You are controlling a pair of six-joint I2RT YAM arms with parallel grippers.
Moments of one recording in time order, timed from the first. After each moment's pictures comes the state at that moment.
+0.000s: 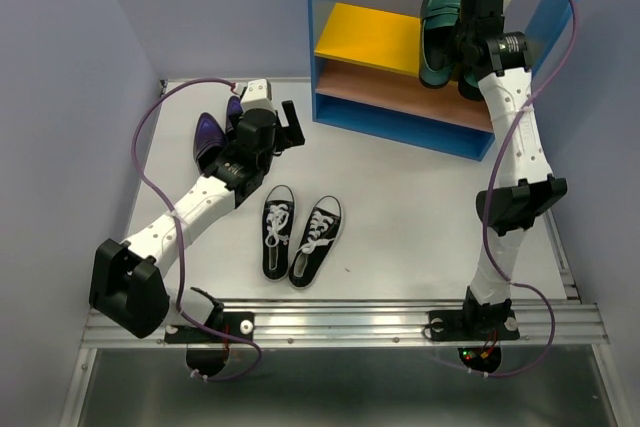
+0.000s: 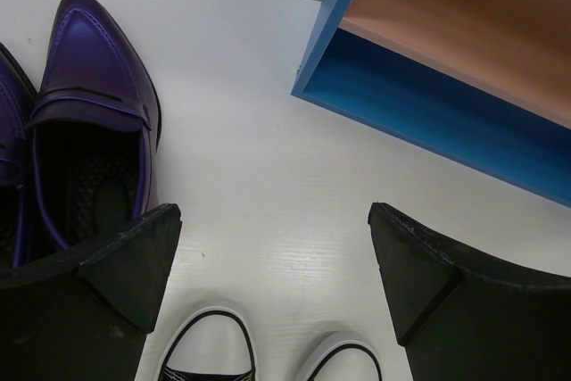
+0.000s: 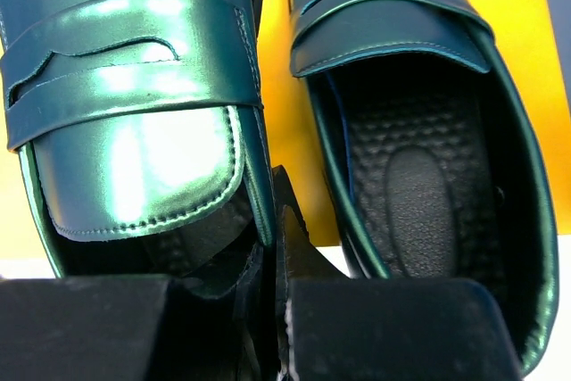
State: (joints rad) left arm -0.54 1.33 1.05 -0.05 -0.40 -0.42; right arm 0.19 2.00 2.52 -1.01 0.43 0.40
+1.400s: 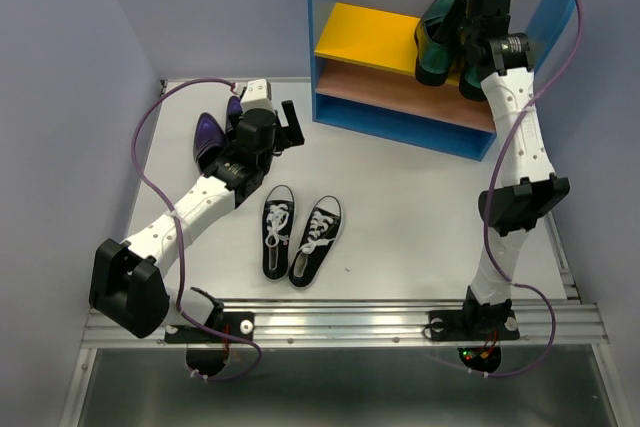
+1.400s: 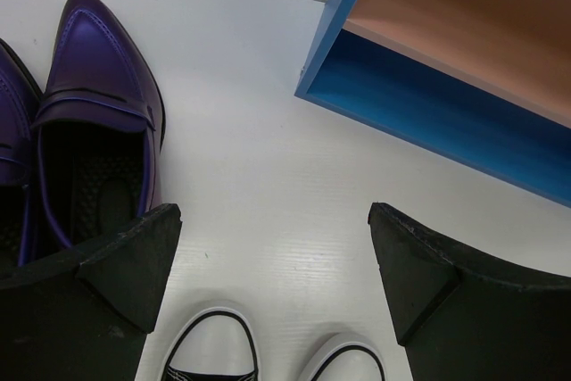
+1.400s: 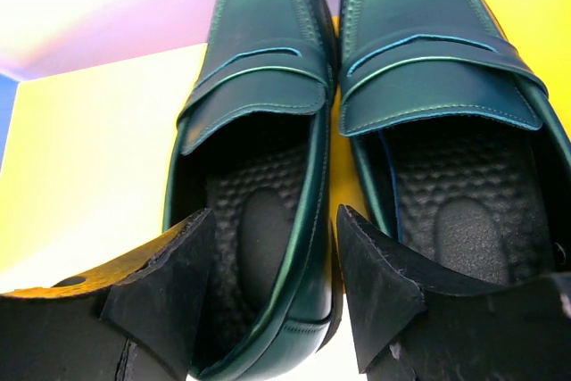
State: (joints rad) left arm -0.54 1.33 1.05 -0.05 -0.41 -0.41; right arm 0.16 2.00 2.48 -0.86 0.36 0.45
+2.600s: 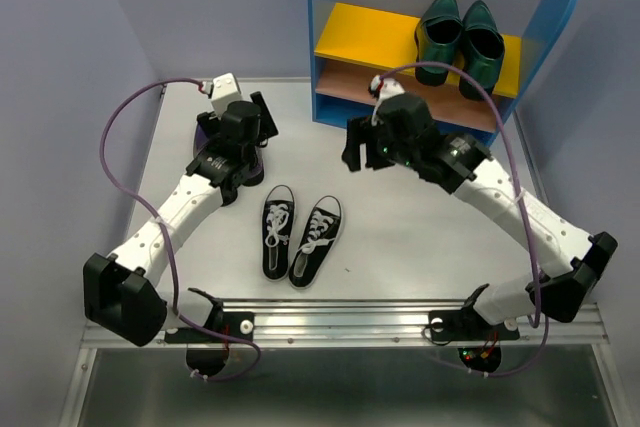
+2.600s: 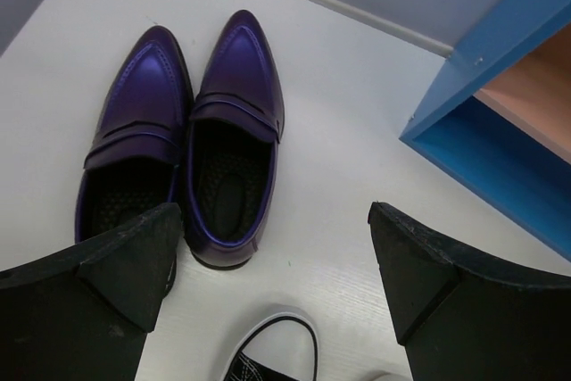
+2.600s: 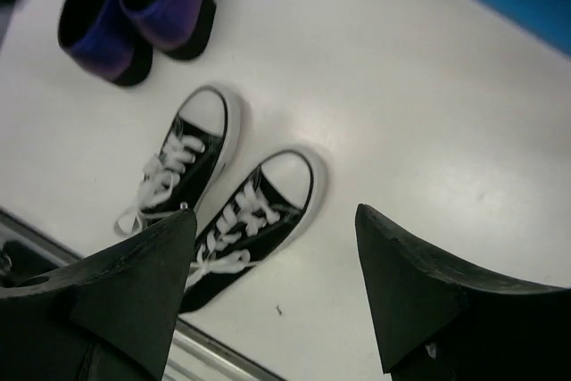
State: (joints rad) left arm -0.47 1.29 1.12 -0.24 -0.61 -0.48; right arm 0.73 1.41 1.61 -0.75 0.17 0.39
